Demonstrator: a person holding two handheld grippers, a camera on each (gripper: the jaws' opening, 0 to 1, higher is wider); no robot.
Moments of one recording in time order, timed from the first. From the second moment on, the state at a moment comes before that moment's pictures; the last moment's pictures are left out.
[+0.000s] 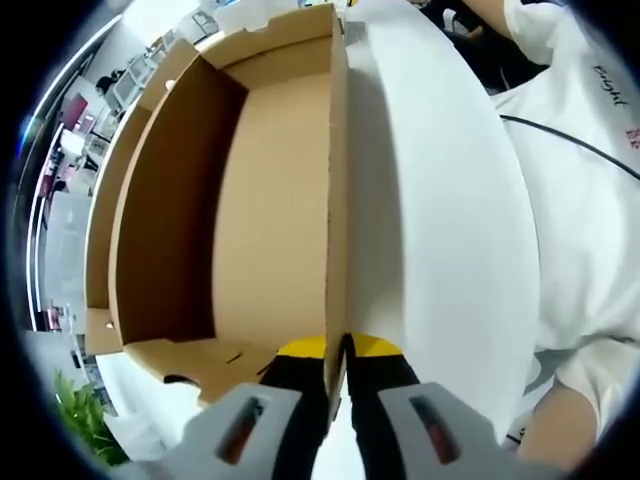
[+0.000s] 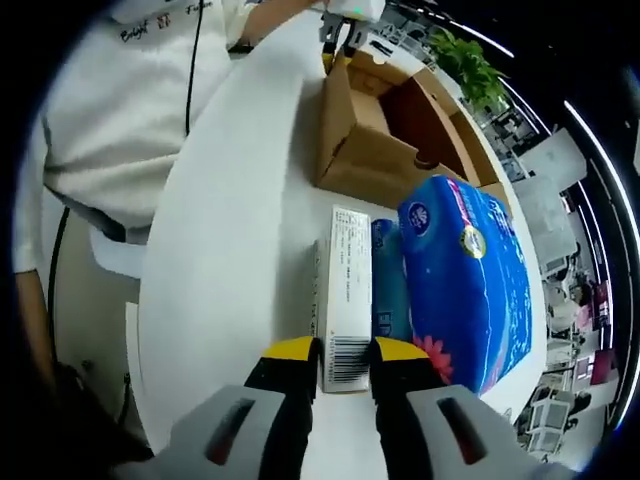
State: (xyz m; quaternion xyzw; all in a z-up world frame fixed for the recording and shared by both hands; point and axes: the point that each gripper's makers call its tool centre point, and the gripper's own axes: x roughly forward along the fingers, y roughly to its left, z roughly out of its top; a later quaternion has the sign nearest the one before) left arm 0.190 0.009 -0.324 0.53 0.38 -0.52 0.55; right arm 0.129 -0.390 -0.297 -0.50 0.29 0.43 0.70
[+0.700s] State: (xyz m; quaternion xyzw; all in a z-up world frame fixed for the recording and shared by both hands) left arm 0.190 0.008 -0.324 0.53 0.38 -0.52 0.55; right arm 0.135 -0.388 -0.293 -0.50 0.26 0.44 0.70
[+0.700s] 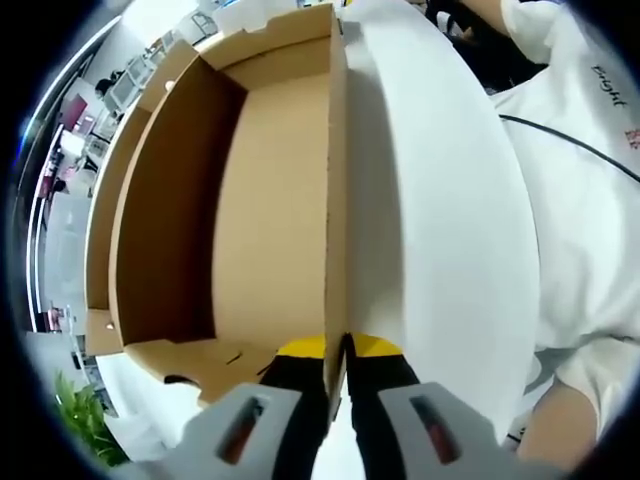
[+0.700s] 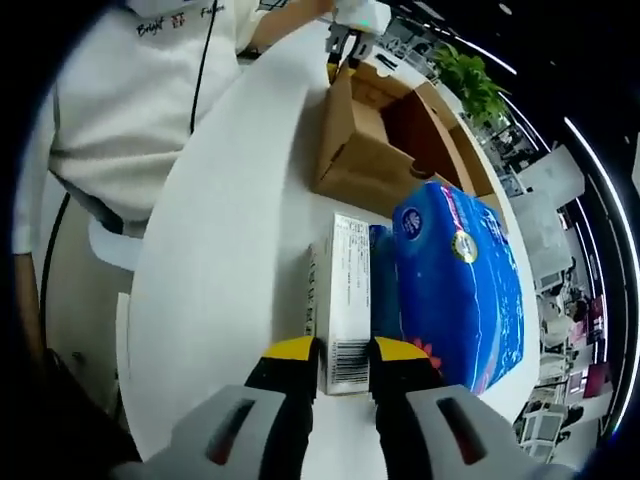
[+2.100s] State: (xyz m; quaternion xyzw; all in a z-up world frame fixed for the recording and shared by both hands) left arm 0.188 0.007 -0.324 0.53 0.39 -0.52 0.55; right arm 0.131 -0.358 -0.211 -0.28 0.14 0.38 0.87
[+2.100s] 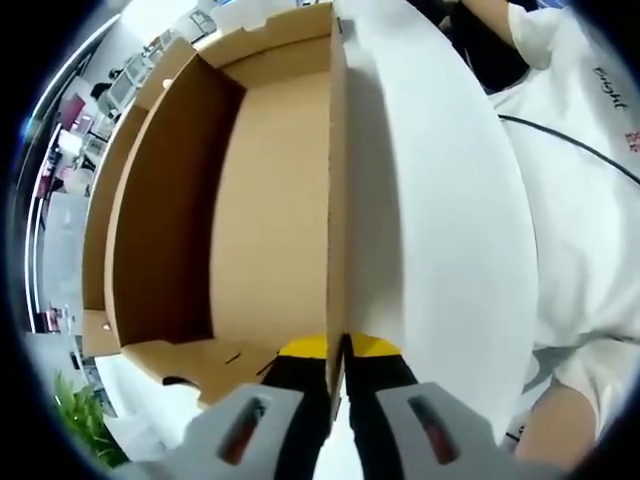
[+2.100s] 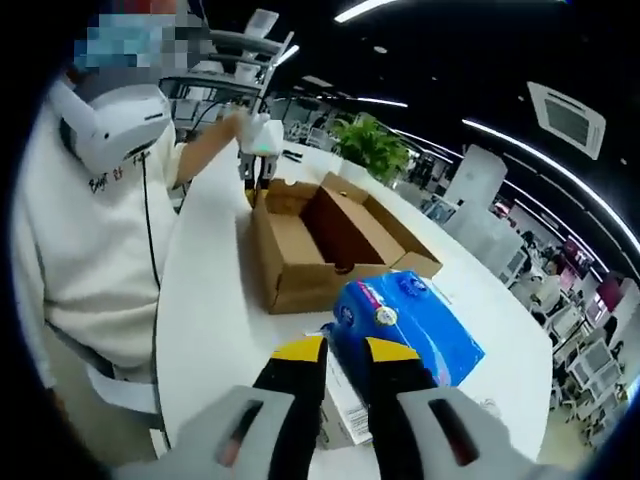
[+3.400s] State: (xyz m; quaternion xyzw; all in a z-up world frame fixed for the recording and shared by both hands) left arm 0.189 0.008 -0.324 0.53 0.39 -0.52 0.54; right arm 0.207 -0.364 -0.094 -0.08 0.03 0.18 0.98
